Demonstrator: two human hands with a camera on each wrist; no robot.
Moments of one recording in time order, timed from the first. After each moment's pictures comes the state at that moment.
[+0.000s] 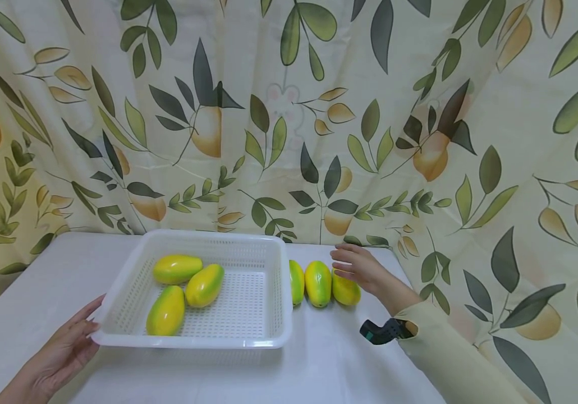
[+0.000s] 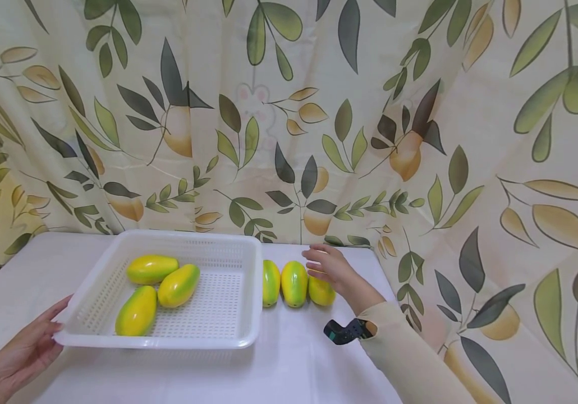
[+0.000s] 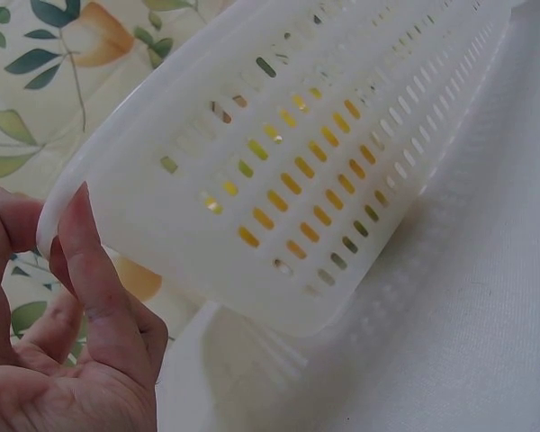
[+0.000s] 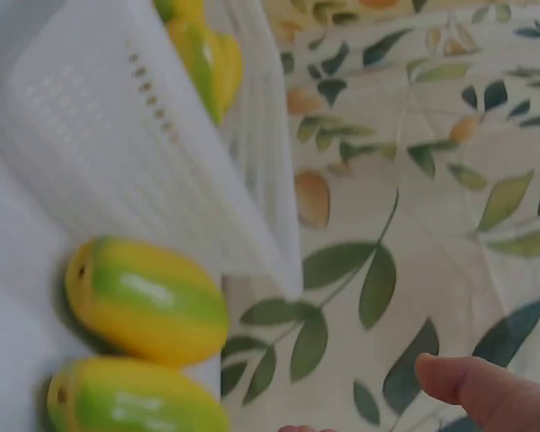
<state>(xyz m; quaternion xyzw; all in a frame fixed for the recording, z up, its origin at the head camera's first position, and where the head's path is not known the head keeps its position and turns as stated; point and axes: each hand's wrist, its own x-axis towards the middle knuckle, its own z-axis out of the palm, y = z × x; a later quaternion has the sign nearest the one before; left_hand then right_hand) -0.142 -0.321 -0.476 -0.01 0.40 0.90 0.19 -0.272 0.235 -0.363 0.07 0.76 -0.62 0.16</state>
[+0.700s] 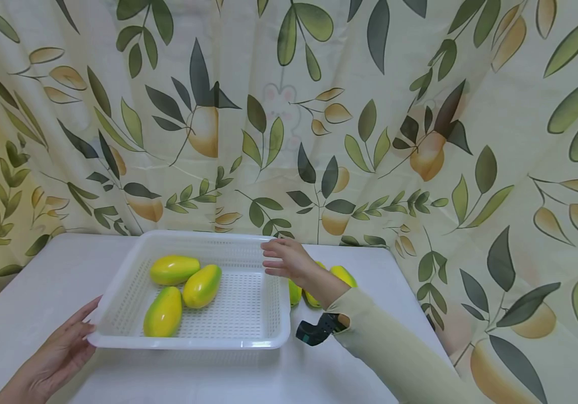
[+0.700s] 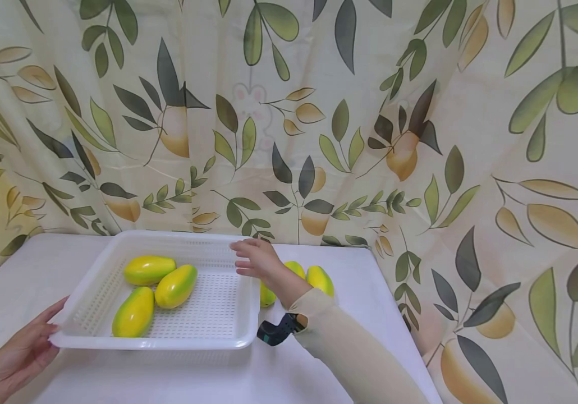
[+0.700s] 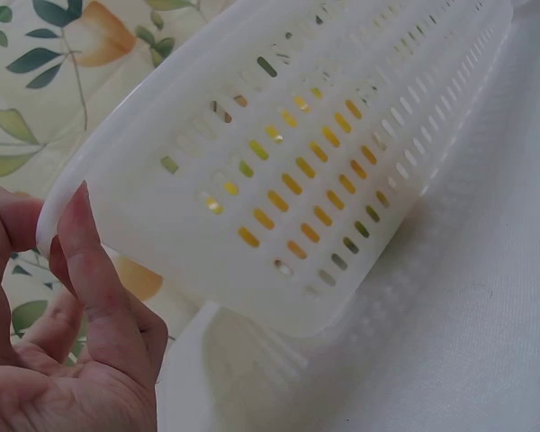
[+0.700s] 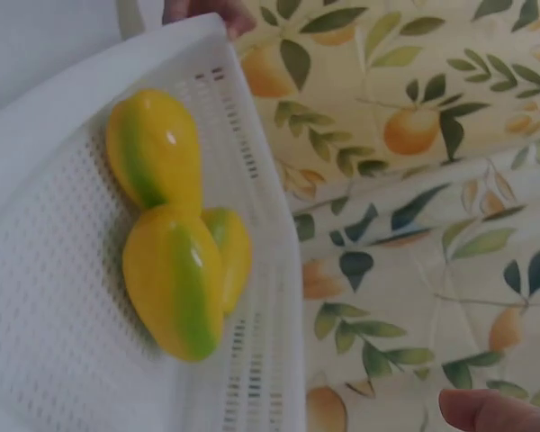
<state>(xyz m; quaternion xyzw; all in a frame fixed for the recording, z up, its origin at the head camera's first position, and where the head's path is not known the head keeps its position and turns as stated) -0.141 -0.321 -0.477 -0.01 0.40 0.90 0.19 -0.265 0.105 -0.353 0.02 0.72 -0.67 0.19</state>
